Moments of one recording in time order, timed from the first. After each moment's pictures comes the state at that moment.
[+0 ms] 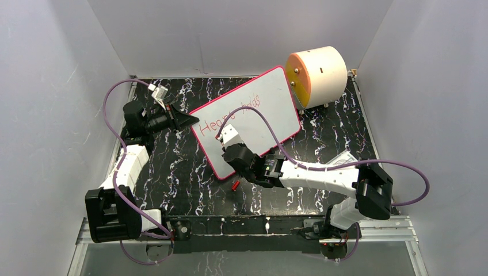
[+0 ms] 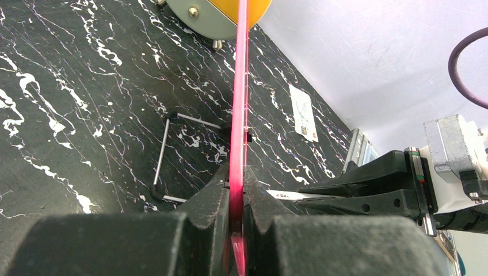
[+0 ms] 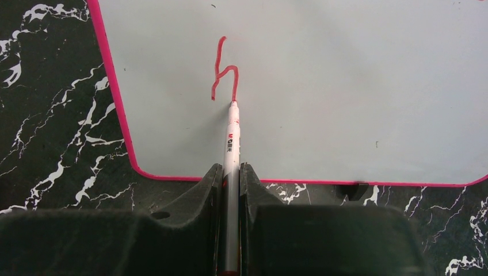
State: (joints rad) left arm 0.08 1.25 0.79 0.25 1.10 -0.41; right arm 1.26 1.50 1.10 -0.25 0.59 0.21
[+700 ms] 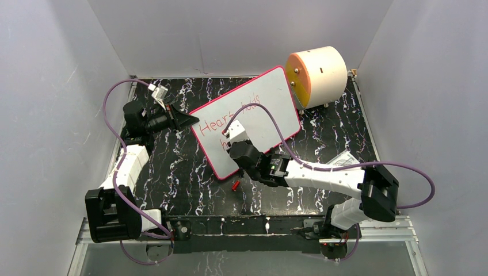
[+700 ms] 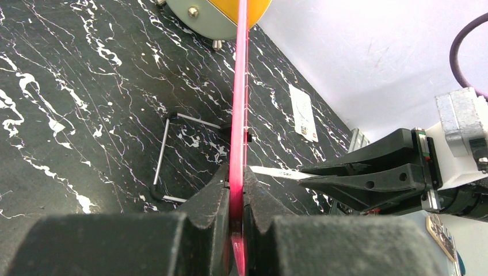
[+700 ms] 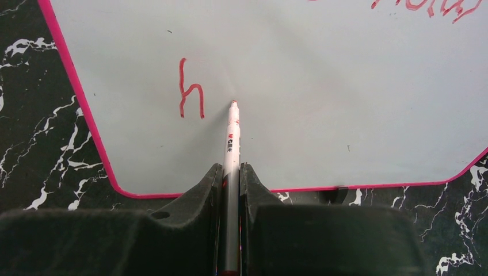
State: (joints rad) left arm 0.08 1.25 0.79 0.25 1.10 -0.41; right arm 1.23 1.45 1.05 -0.18 0.64 0.19
